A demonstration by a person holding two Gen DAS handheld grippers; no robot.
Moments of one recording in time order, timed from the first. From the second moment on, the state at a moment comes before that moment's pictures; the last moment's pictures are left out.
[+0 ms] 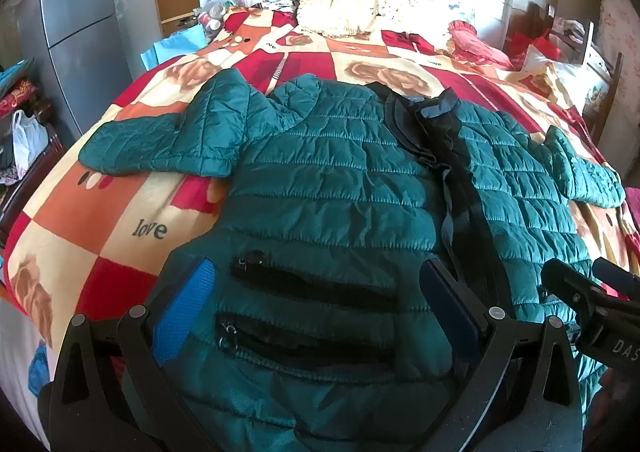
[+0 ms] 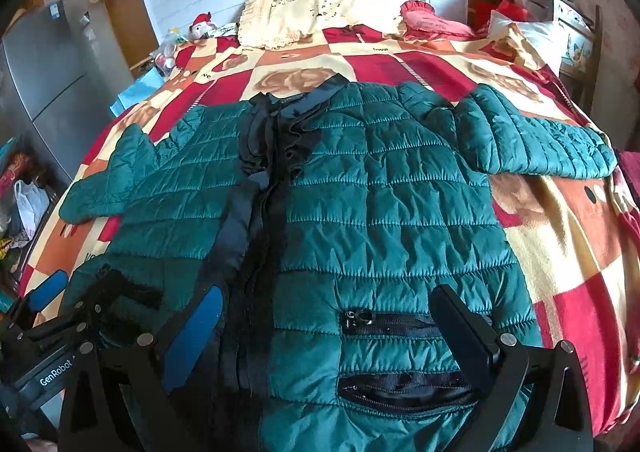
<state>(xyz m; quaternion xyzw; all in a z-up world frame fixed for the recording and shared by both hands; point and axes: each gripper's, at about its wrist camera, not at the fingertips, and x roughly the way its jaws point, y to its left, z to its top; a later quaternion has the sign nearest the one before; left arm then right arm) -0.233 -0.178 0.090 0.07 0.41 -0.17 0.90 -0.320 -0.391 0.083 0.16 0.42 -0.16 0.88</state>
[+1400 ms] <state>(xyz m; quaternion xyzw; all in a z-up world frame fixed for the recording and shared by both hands) -0.200 -0.194 0.086 0.08 0.41 -0.15 0.90 -0.271 -0.407 0.077 0.16 0.45 -0.16 0.87</state>
